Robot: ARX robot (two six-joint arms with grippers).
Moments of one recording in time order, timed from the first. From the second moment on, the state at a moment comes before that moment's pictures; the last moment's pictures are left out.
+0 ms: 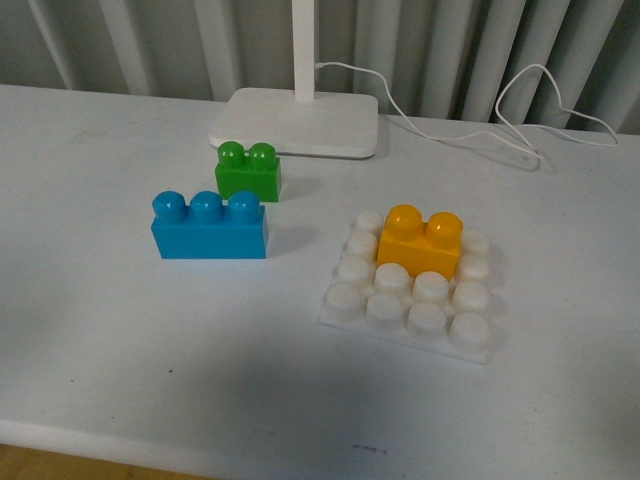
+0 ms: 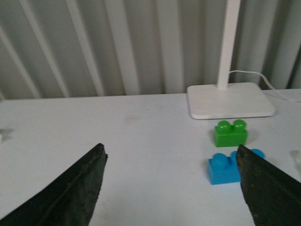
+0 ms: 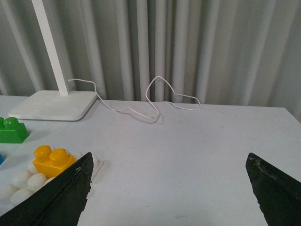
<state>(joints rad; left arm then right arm) -0.16 0.49 0.23 0.25 -0.17 0.16 0.00 0.00 0.01 0.00 0.00 0.00</state>
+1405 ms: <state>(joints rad) 0.00 0.00 0.01 0.00 0.00 0.00 0.00 0.00 0.01 0.00 0.00 0.00</state>
